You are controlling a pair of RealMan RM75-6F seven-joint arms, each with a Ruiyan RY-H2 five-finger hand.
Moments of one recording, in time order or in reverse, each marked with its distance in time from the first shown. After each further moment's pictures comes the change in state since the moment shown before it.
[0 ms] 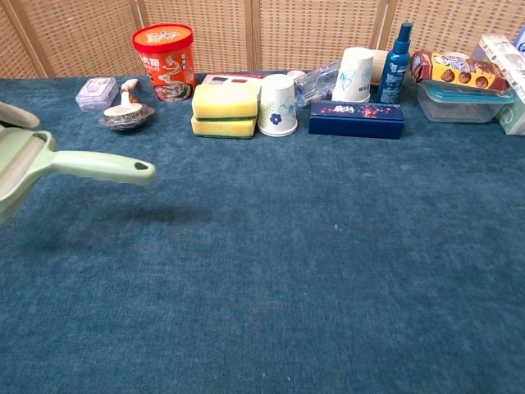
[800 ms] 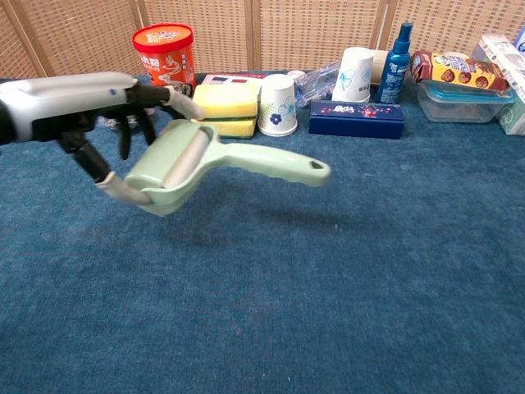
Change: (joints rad) left arm -0.265 -0.208 -0.157 -0.229 -0.341 -0.205 0.405; right arm 0.163 0.032 0.022 -0.317 0.101 -0.232 -0.192
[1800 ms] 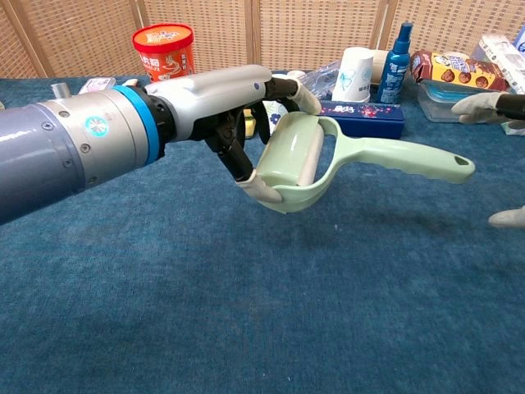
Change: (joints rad) left arm -0.237 -0.336 -0.062 0.026 -0.283 0.168 0.316; right arm 0.131 -0.135 0.027 -0.168 0.317 -0.027 -0.284
